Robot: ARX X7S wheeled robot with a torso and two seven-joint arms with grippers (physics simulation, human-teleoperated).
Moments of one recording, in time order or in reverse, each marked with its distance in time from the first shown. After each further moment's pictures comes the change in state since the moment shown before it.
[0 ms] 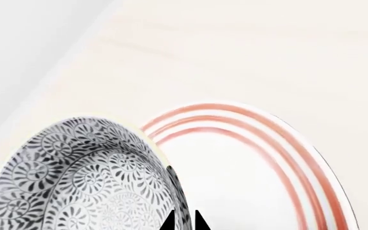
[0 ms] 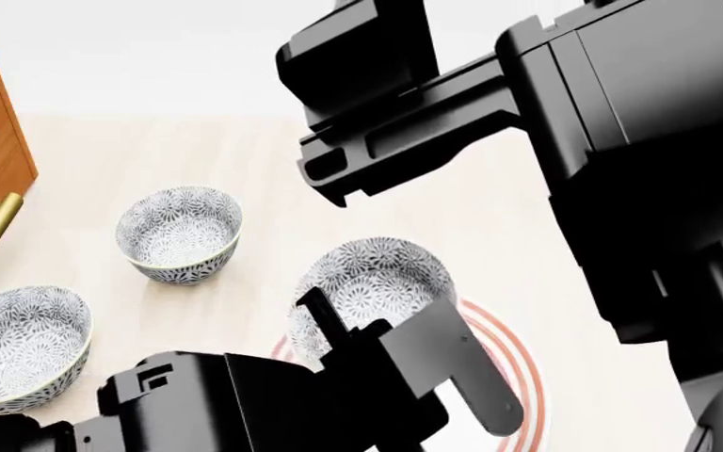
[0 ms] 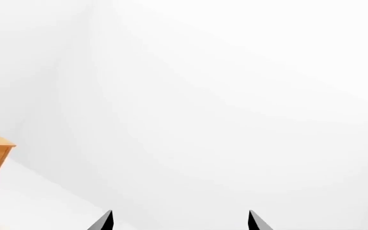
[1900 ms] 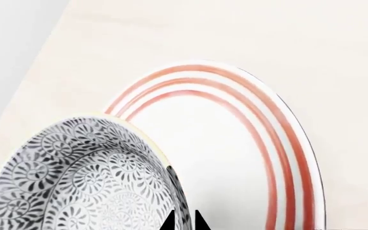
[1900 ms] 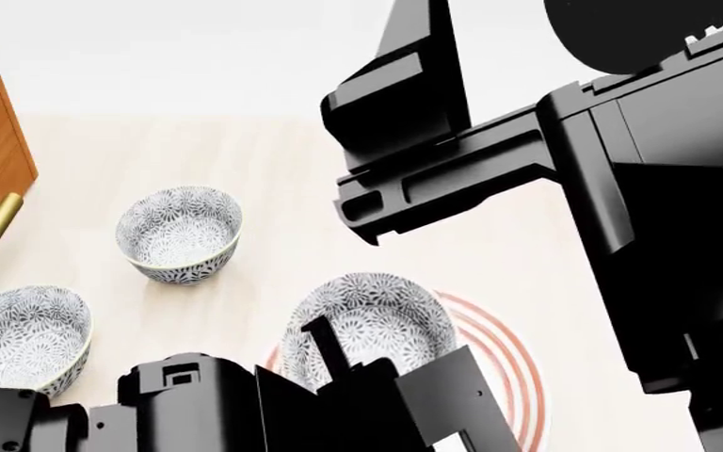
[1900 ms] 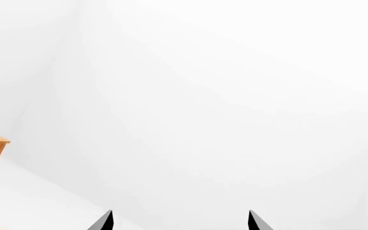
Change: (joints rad) left arm -0.115 0.009 0.202 0.062 -0.244 -0.065 -0.109; right arm -0.084 0.074 0.011 -0.064 -0.007 -0.070 0.011
